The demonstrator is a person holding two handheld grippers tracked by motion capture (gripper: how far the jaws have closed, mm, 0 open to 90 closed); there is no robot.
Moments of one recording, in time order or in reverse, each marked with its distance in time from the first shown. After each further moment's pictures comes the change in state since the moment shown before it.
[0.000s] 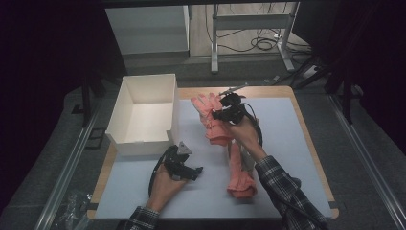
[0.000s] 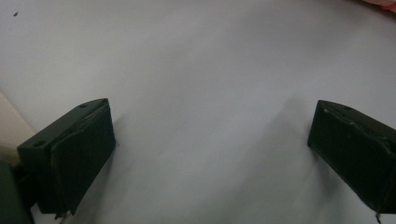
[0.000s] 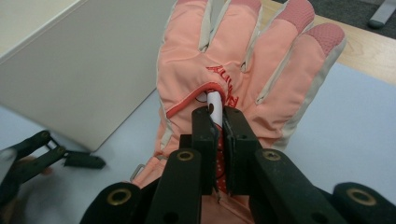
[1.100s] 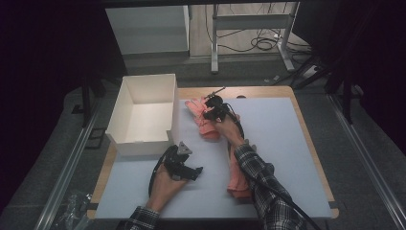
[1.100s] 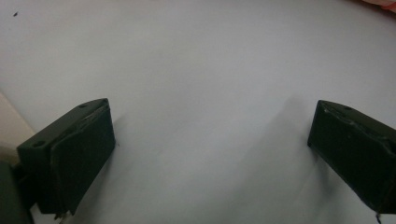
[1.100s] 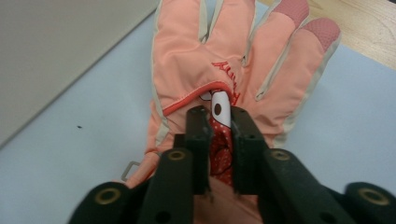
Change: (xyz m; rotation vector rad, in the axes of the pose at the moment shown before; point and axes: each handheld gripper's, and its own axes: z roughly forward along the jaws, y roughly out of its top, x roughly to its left) left arm -0.001 0.000 0.000 0.001 -0.003 -0.007; right arm -0.030 0.006 0.118 0.105 -0.066 -0.055
